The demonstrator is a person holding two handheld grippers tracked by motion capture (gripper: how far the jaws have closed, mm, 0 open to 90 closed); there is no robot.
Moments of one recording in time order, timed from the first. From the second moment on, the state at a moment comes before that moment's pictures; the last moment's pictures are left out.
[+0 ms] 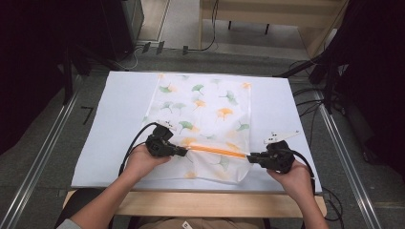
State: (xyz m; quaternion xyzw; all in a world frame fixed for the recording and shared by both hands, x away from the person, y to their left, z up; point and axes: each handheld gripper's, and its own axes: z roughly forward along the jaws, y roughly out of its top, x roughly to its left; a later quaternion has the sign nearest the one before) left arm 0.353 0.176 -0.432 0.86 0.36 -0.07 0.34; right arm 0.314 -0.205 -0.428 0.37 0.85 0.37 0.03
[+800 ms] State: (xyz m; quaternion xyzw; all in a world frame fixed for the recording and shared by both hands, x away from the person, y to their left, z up) left arm 0.356 0.190 -0.431 0.86 0.36 -0.09 0.35; right arm 0.314 -0.207 -0.428 0.37 0.85 0.37 0.03
